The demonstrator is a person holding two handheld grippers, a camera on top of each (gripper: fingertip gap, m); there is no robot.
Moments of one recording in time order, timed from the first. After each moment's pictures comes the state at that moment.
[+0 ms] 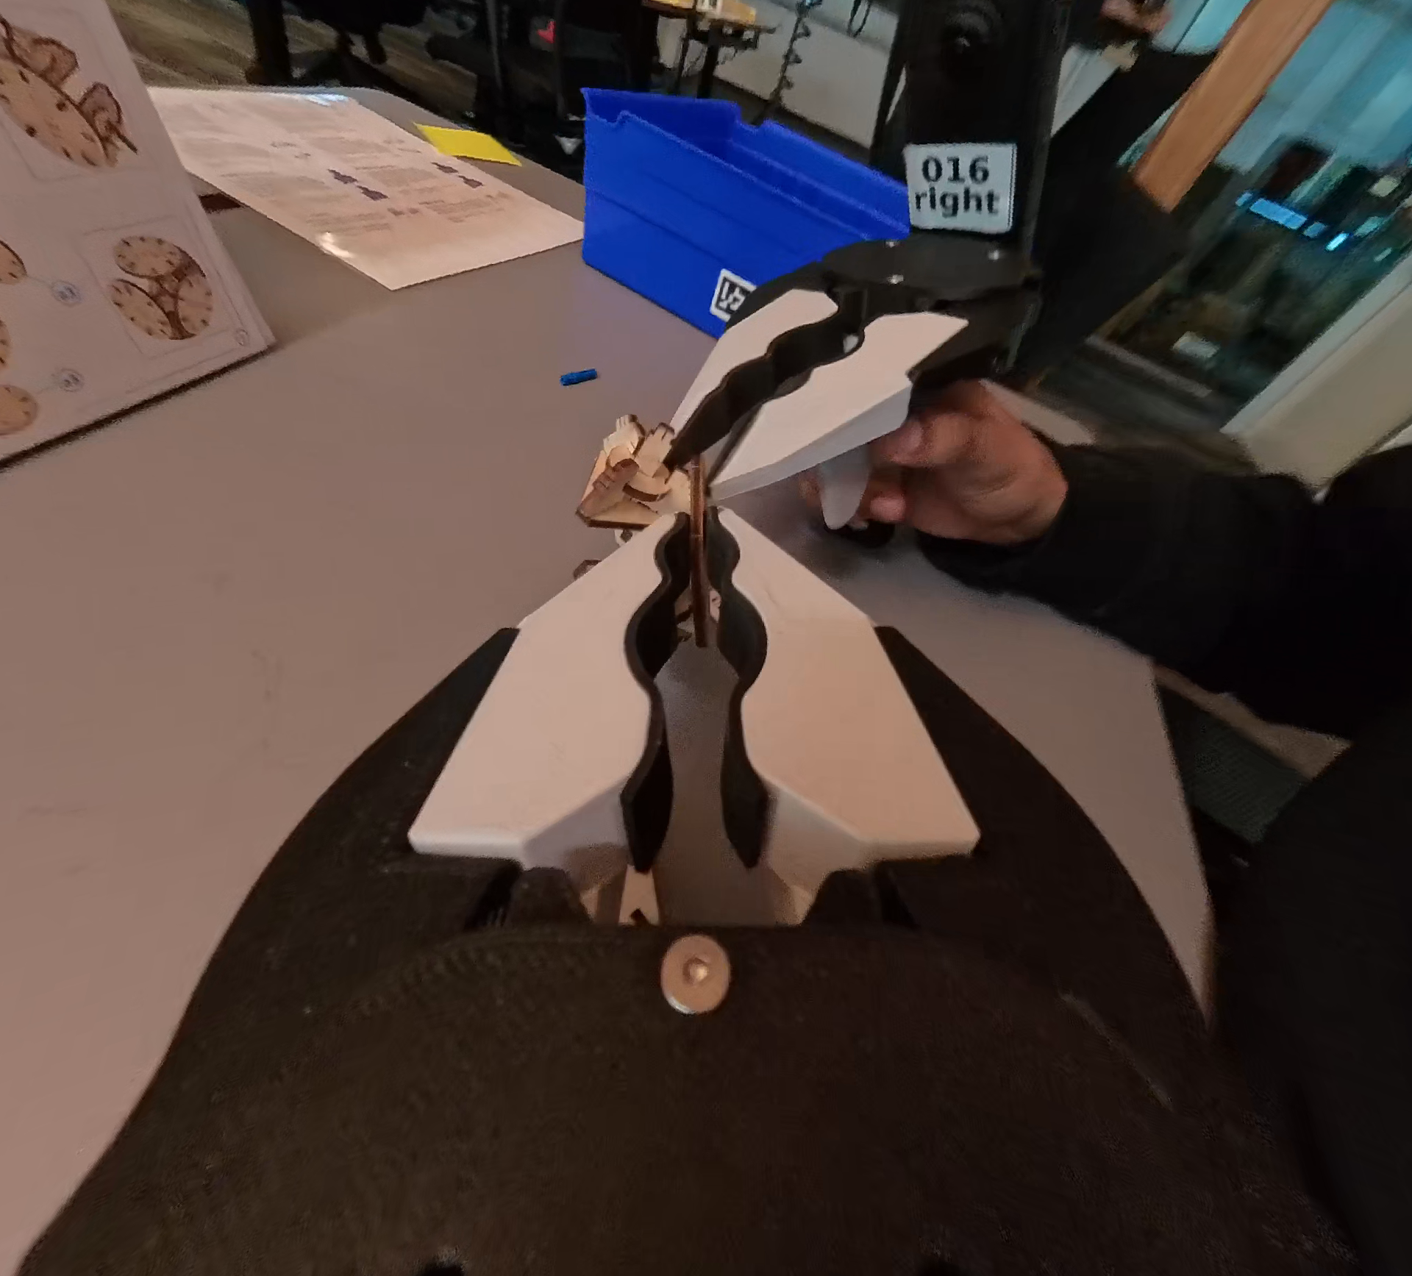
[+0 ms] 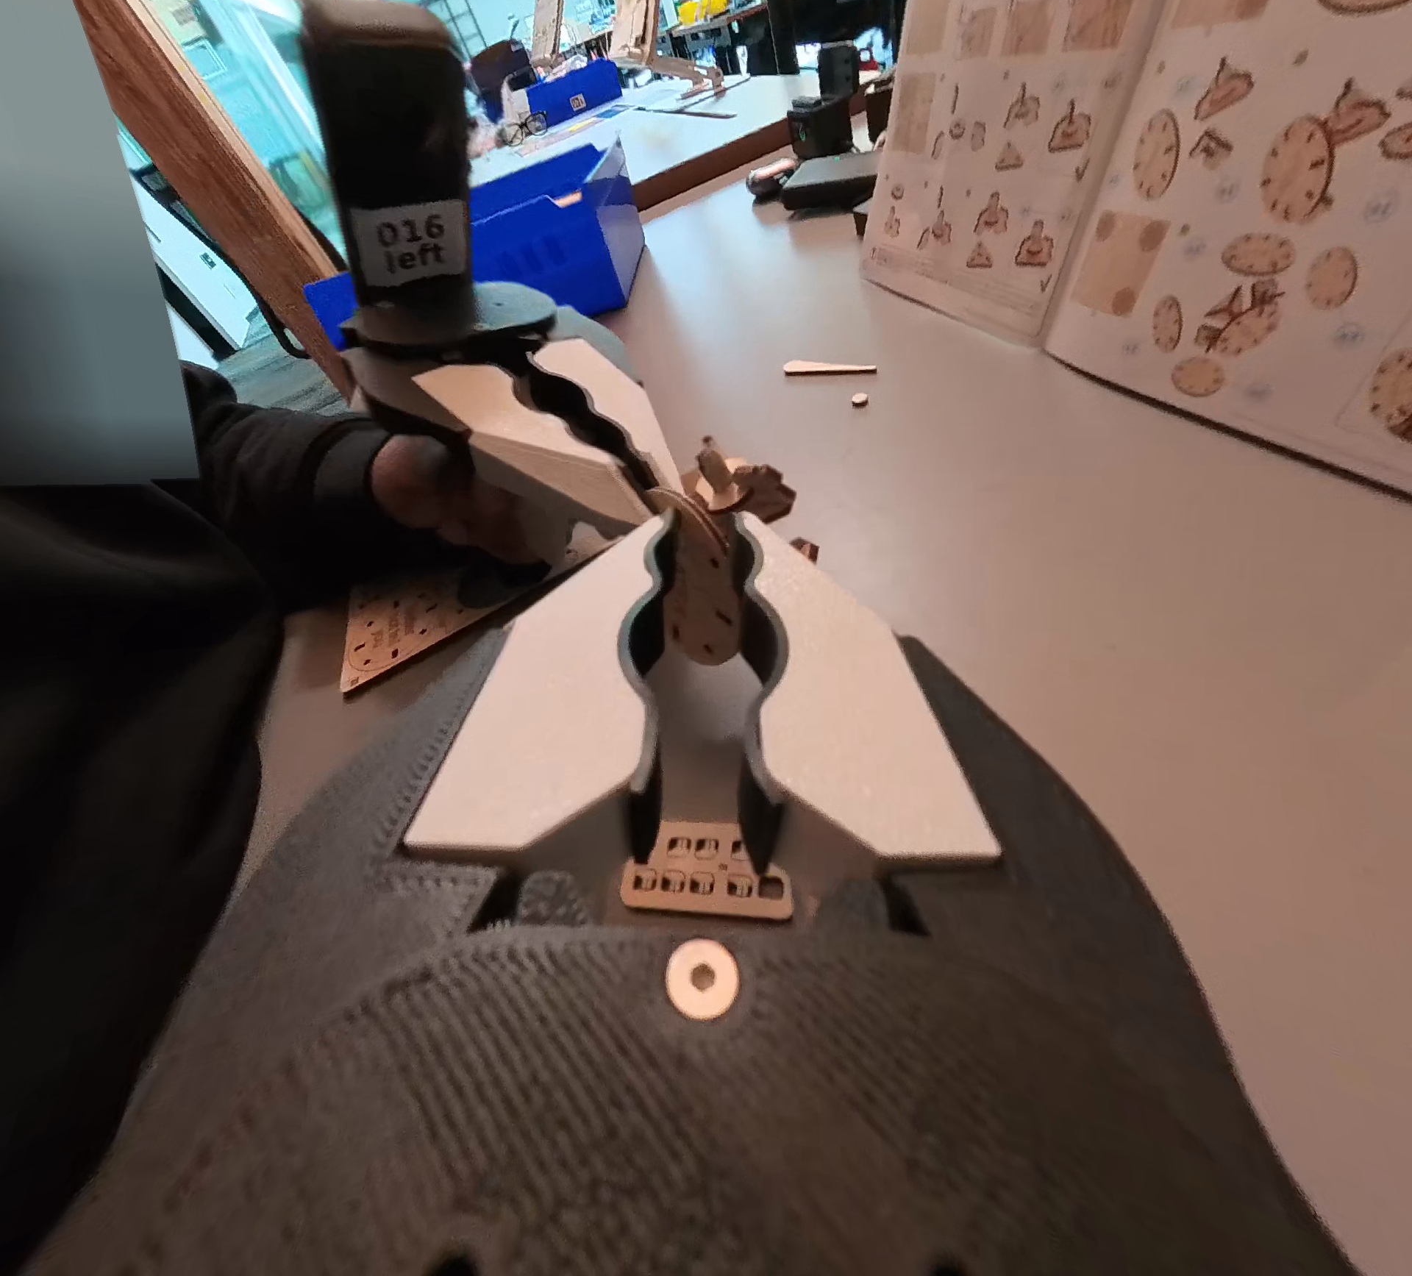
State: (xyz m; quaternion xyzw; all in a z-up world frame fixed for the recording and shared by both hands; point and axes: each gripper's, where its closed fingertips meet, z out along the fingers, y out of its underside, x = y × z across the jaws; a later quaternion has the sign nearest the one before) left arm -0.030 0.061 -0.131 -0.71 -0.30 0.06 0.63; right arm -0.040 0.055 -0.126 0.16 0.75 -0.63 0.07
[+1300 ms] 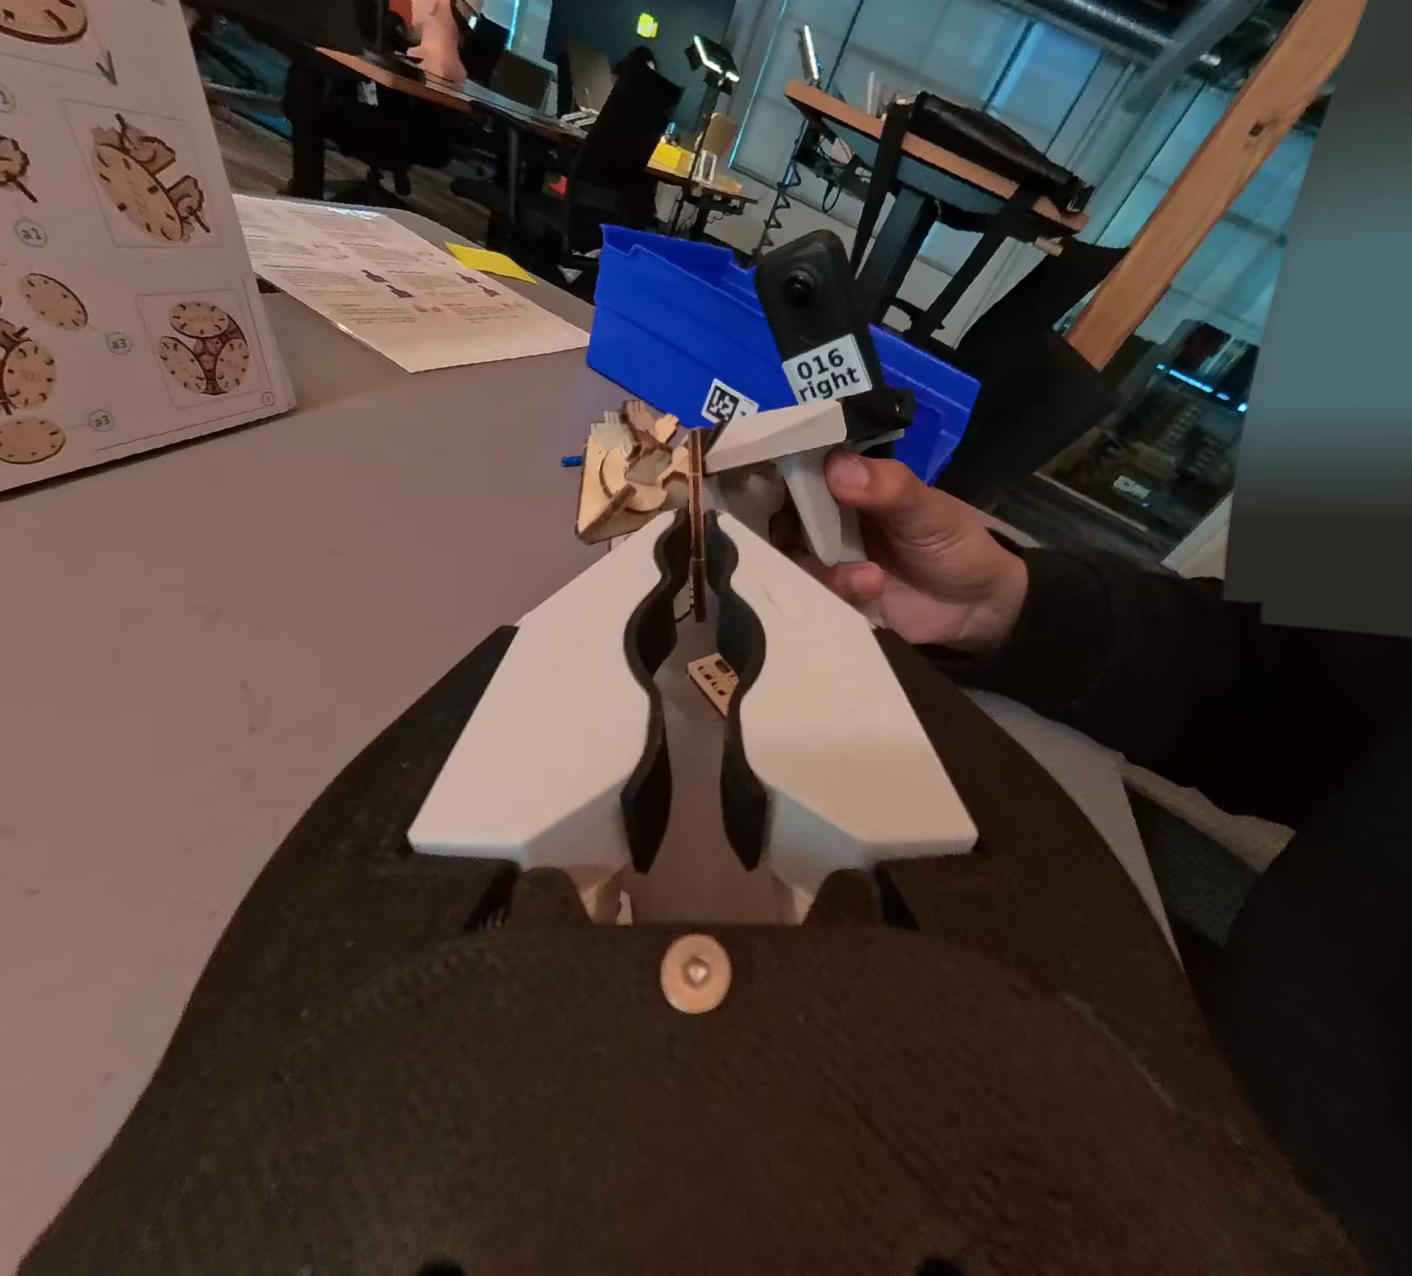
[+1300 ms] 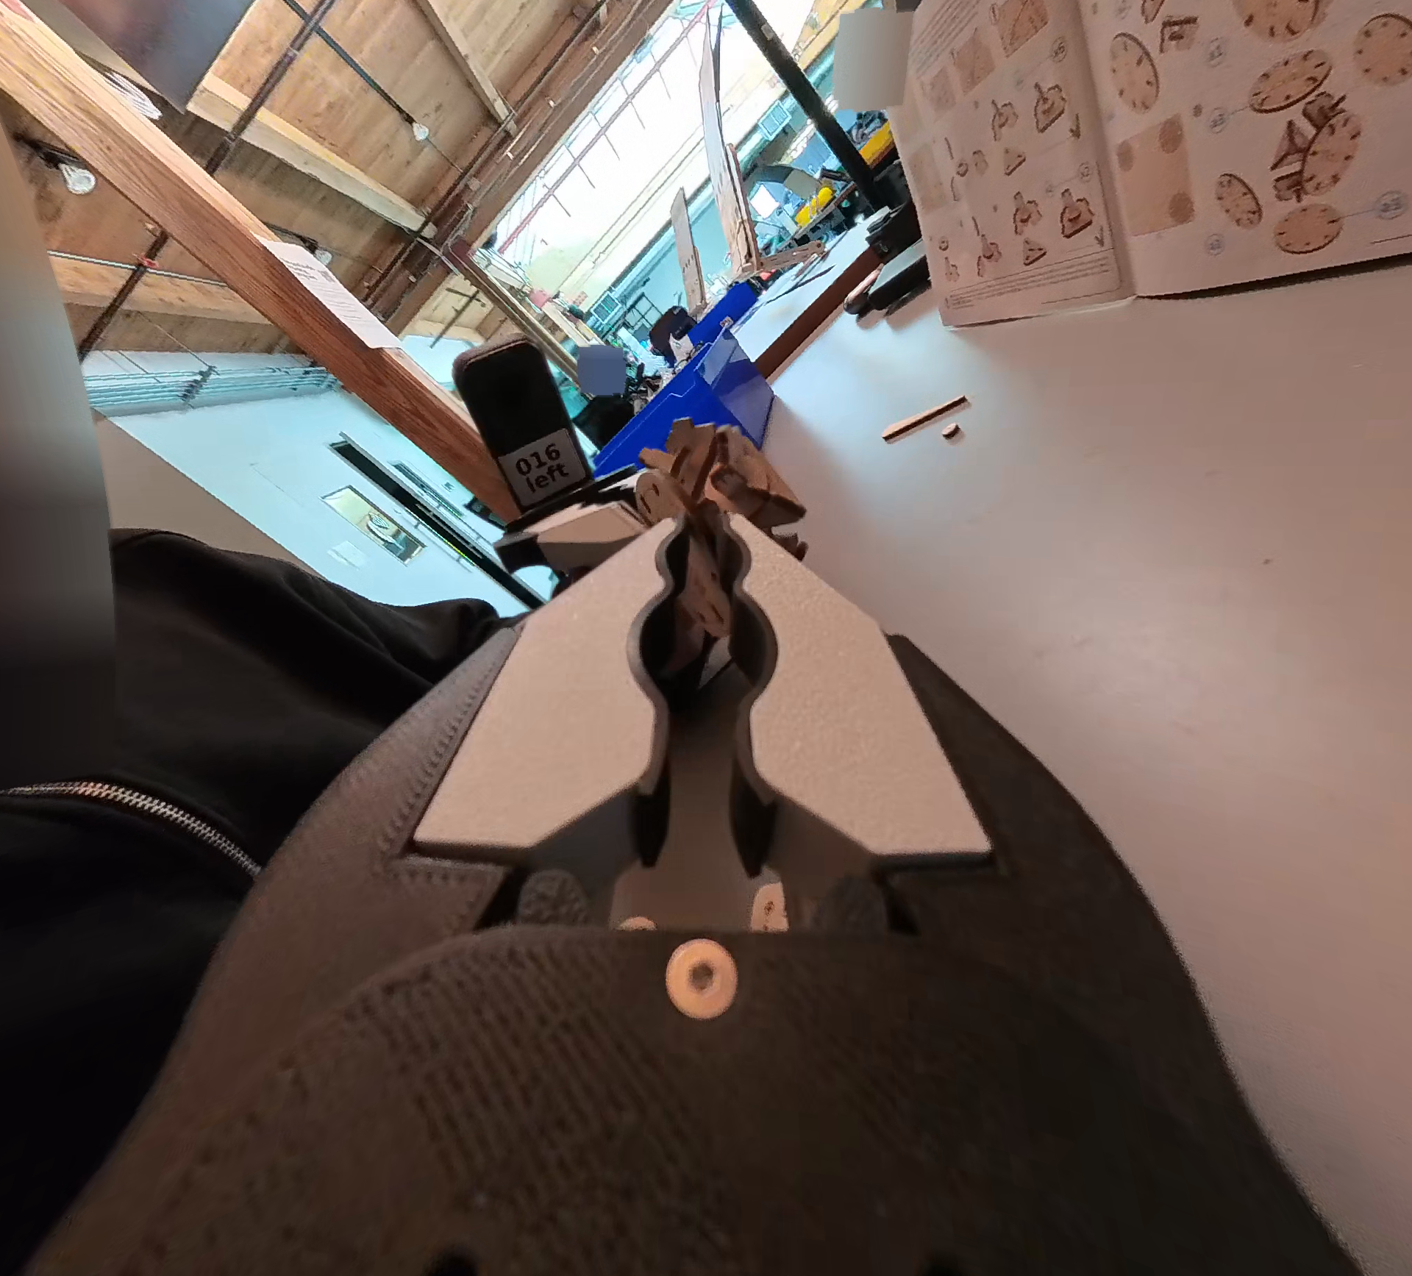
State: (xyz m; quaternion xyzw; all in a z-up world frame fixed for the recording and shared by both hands) left arm -0.035 0.054 -0.113 -0.65 -0.32 0.06 0.69; right arm -0.056 0.068 -0.113 0.27 0.61 -0.70 0.27
